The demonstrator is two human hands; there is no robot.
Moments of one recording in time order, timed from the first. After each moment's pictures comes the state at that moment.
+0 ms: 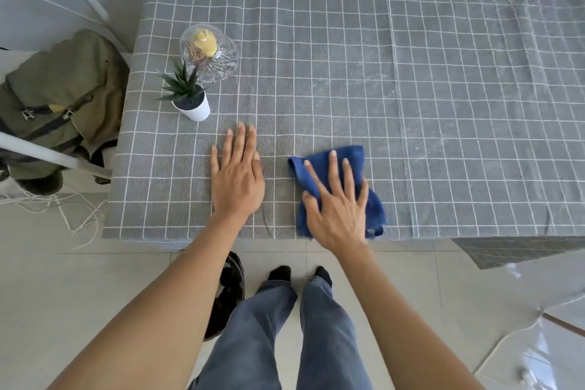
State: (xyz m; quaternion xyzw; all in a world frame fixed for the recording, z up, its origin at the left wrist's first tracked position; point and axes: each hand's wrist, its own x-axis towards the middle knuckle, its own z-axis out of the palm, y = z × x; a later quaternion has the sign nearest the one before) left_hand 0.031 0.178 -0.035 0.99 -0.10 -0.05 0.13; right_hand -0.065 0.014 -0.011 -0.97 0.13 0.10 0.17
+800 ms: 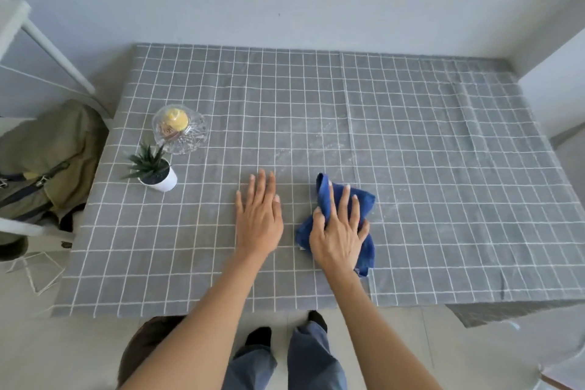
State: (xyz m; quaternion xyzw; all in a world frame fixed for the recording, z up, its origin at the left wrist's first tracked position) left_hand 0.055 0.068 -0.027 0.97 -0.12 -0.07 0.21; right_hand -0.012 -0.060 -0.001 -0.93 0.28 0.06 0.23
